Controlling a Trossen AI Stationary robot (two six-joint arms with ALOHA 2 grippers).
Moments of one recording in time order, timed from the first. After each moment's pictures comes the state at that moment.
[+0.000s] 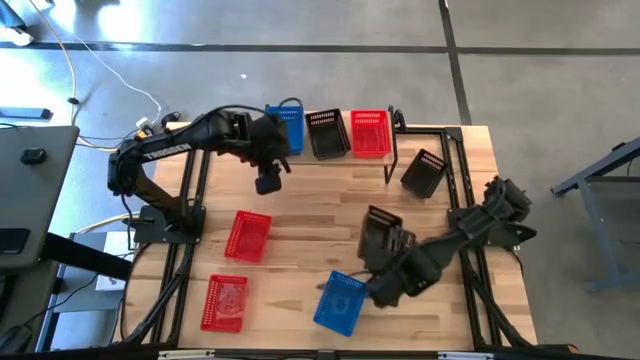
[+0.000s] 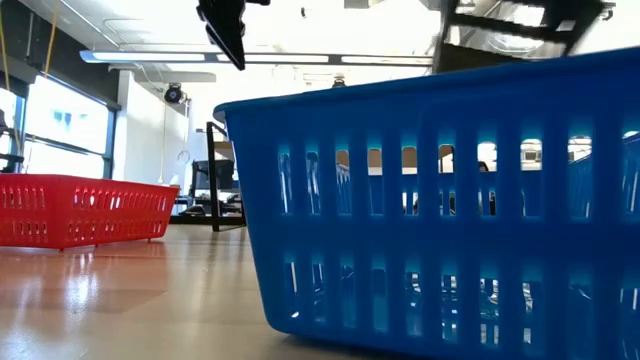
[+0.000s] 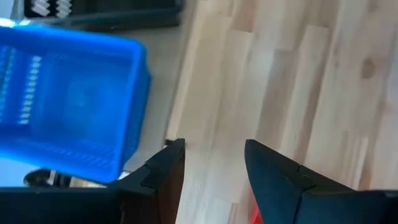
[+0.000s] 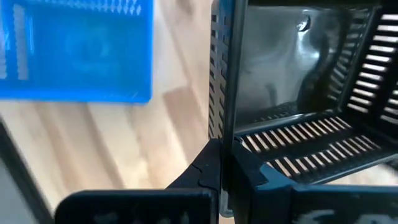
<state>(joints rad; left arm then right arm) 0.37 1.51 1.64 -1.29 -0.12 0.07 0.58 1.78 1.68 -1.40 0.25 0.89</state>
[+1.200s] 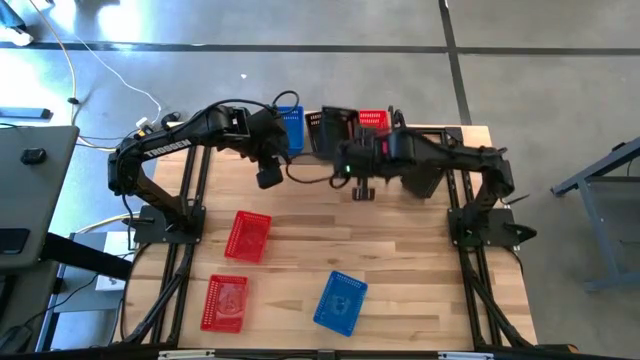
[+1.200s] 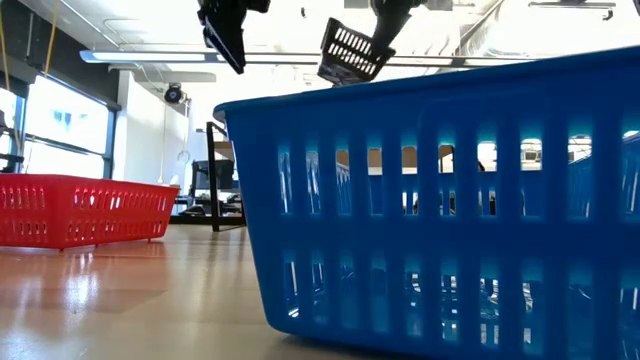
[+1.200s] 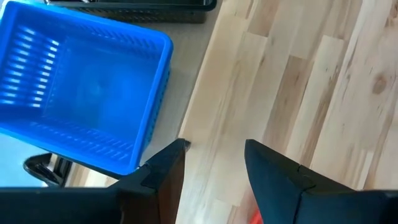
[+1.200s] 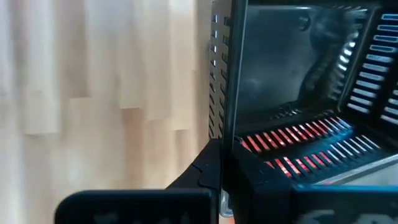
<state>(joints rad) 0.42 1.51 1.64 -1.28 -0.12 0.02 -0.05 1.78 1.97 -1.34 0.46 -0.21</state>
